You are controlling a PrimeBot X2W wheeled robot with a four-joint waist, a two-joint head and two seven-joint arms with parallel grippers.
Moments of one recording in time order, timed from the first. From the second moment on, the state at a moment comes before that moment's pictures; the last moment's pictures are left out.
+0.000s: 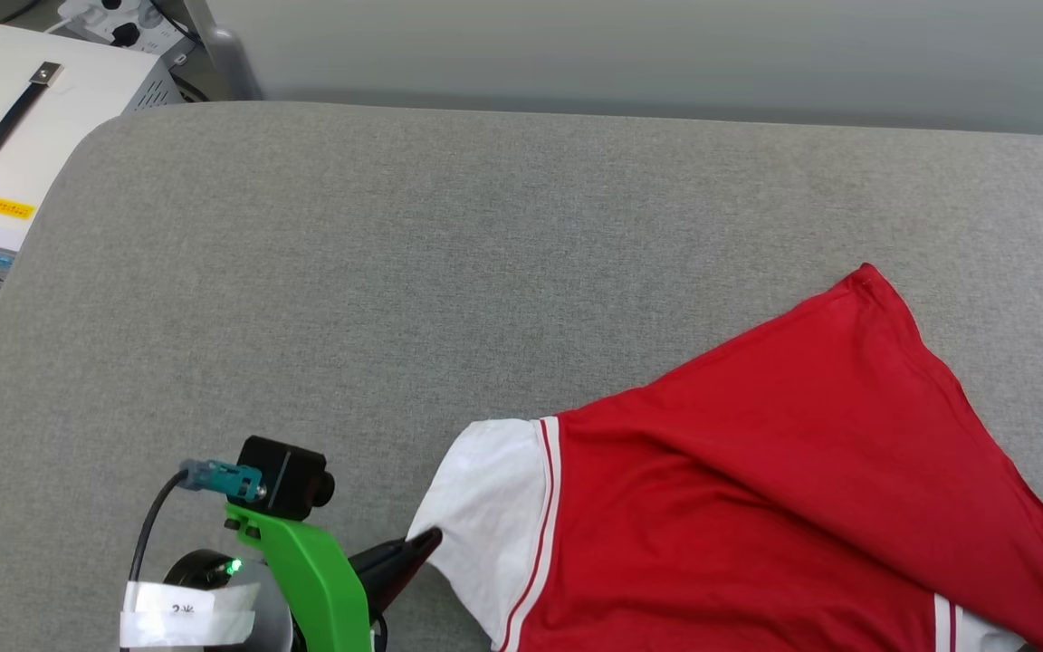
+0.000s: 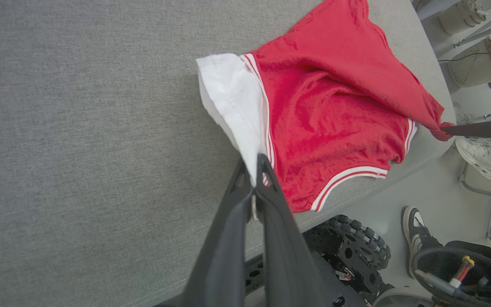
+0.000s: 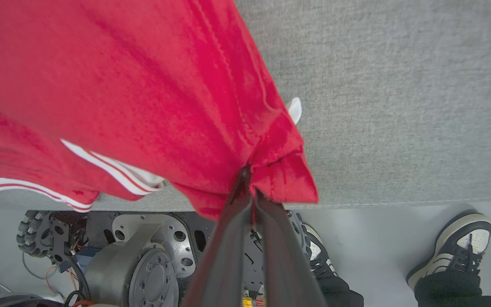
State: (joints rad) left arm -0.09 0.66 -0.56 -0.37 -1.02 0.14 0.50; right arm 0.12 -0.37 -0.35 -0.10 0.55 0.13 1.26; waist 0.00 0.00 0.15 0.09
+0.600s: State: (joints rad) left arm -0.10 0.66 -0.57 -0.37 -0.99 0.13 0.50; right arm -0.07 -0.43 -0.32 -0.25 0.58 0.13 1.32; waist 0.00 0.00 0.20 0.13
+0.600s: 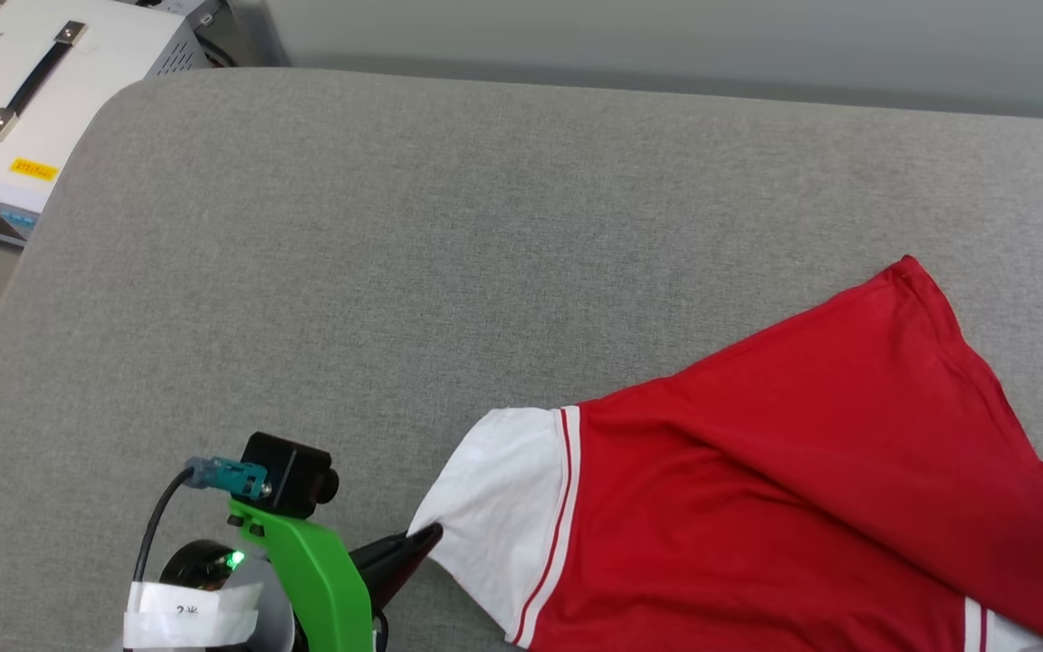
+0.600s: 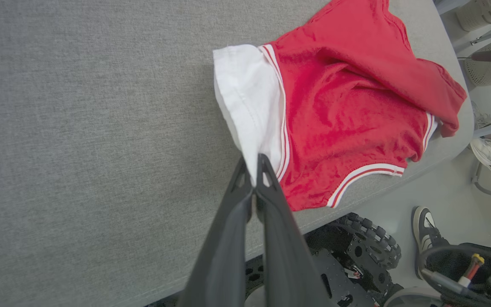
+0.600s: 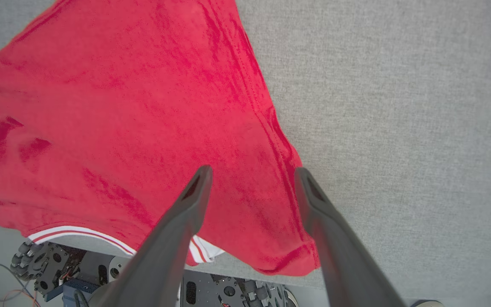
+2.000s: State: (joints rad) left arm -0.22 0.60 -0.62 -0.39 -0.96 0.06 0.48; right arm -0.56 -0.55 -0.09 0.14 0.45 0.13 1.30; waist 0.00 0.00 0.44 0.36
